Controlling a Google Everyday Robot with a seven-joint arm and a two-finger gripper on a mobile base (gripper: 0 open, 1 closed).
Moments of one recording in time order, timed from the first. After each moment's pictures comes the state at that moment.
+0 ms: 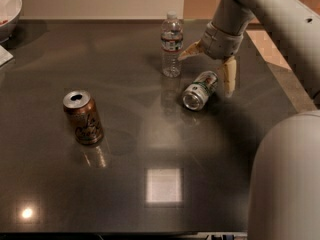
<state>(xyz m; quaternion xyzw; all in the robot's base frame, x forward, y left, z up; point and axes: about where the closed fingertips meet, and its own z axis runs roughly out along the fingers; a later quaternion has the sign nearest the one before) 0.633 -0.134 0.855 -0.91 0.40 0.05 0.11</state>
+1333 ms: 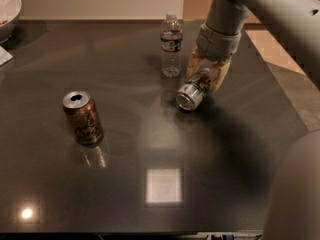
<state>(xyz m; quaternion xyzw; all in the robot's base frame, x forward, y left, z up) 0.605 -0.126 0.867 -0.93 0.36 0.02 0.08</state>
